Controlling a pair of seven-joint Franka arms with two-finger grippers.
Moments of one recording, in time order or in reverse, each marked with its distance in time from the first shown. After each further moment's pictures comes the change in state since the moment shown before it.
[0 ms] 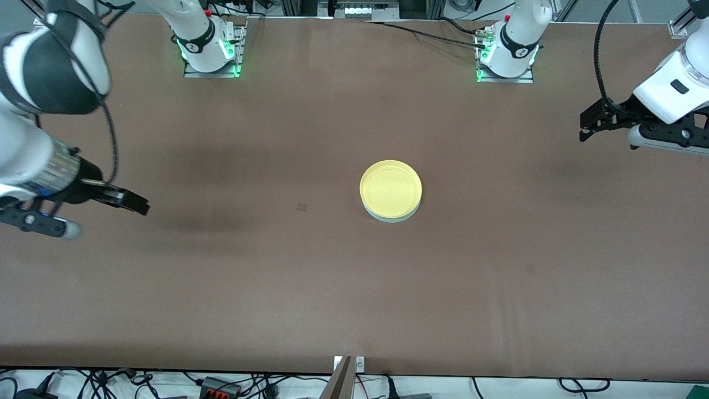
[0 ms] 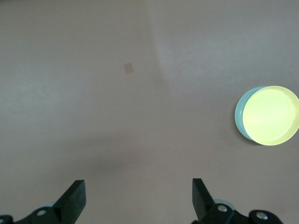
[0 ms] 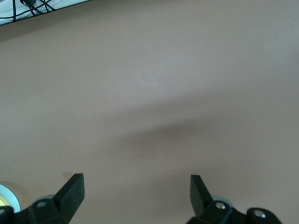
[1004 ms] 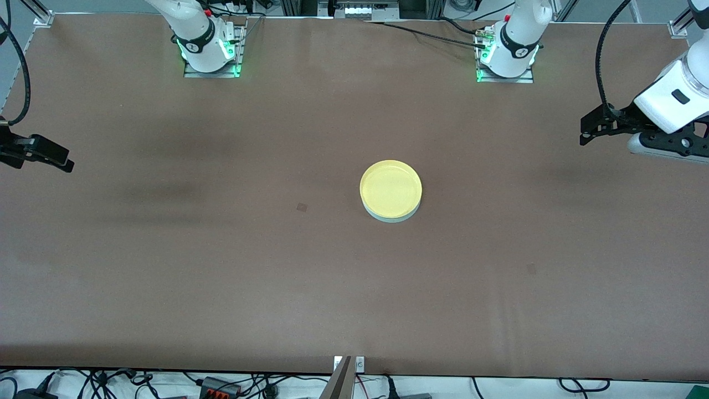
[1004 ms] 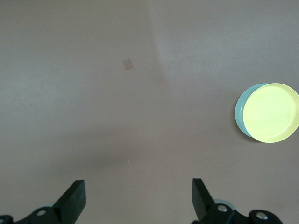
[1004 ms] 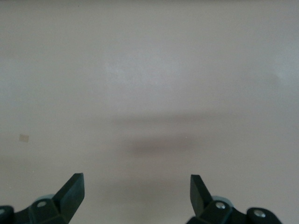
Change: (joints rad) left arm 0.001 0.028 0.000 0.030 0.000 -0.035 0.000; right arm -0.184 -0.170 0.074 -0.094 -0.079 -0.081 -0.310
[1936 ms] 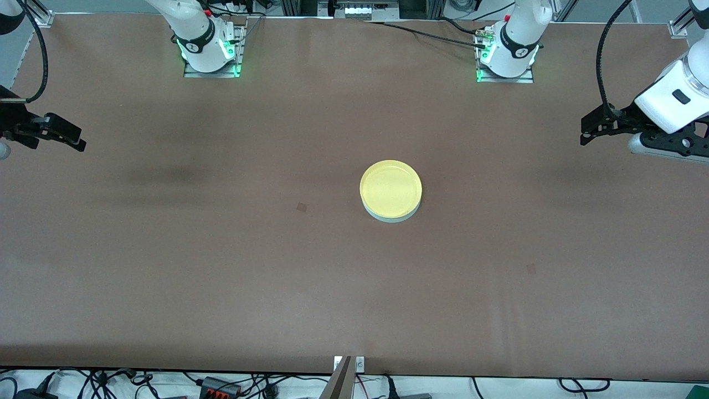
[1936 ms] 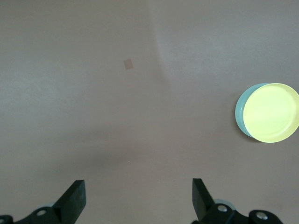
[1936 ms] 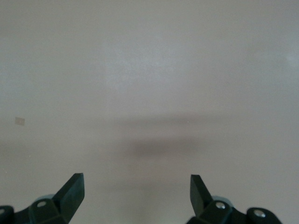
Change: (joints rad) left arm 0.001 0.000 0.000 0.000 0.000 -0.001 0.000; right arm -0.002 -0.150 -0.002 -0.232 -0.003 0.067 -0.006
